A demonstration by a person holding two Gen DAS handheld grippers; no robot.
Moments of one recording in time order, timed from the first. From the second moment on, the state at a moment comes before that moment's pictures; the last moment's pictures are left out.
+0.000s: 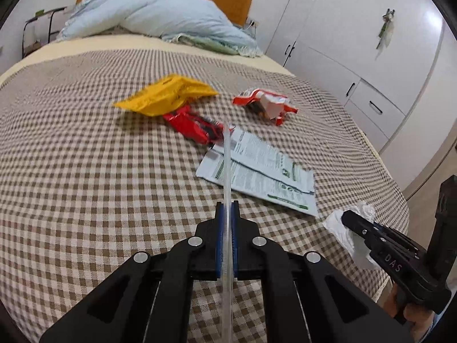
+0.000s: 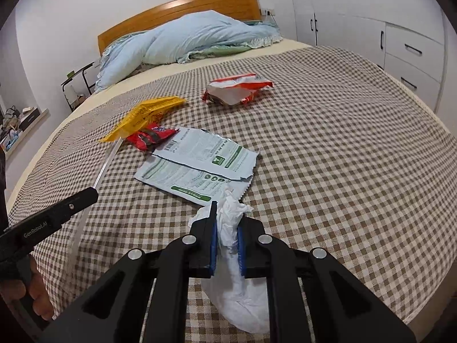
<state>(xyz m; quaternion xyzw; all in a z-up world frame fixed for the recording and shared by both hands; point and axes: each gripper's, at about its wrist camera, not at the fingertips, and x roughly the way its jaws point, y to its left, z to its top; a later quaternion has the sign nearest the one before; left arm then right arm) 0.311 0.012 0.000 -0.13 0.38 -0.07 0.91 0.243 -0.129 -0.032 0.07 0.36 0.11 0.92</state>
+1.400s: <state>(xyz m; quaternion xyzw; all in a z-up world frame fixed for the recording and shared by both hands) 0.146 -0.019 0.099 -0.08 0.28 -0.09 0.95 0.105 -0.134 0.022 0.03 0.26 0.14 0.96</state>
